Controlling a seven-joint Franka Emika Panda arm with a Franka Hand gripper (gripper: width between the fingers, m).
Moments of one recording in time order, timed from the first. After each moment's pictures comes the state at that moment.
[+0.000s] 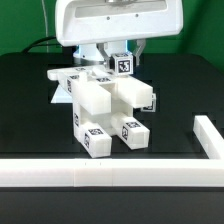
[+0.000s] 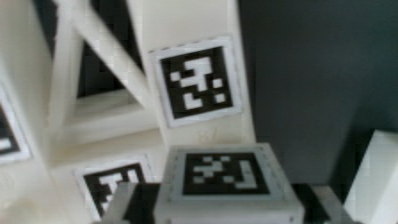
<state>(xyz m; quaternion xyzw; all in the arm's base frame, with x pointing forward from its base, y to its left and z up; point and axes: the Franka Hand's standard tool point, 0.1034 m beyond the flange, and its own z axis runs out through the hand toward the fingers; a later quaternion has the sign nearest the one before) 0.504 0.004 0.113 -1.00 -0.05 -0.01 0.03</state>
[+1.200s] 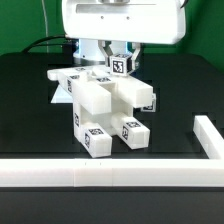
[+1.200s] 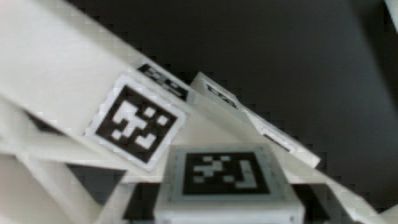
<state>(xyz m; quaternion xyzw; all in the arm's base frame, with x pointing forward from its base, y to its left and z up) 0.504 0.005 0.113 -0.95 0.32 0.00 0.03</state>
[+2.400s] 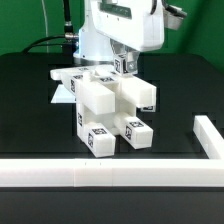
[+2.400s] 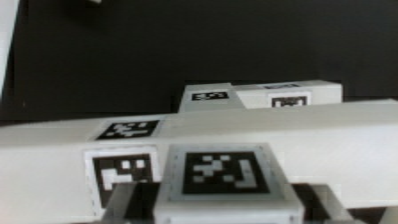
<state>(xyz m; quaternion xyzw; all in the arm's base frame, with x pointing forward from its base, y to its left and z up) 0.504 0.012 0.112 -0.78 0.62 0.02 0.03</state>
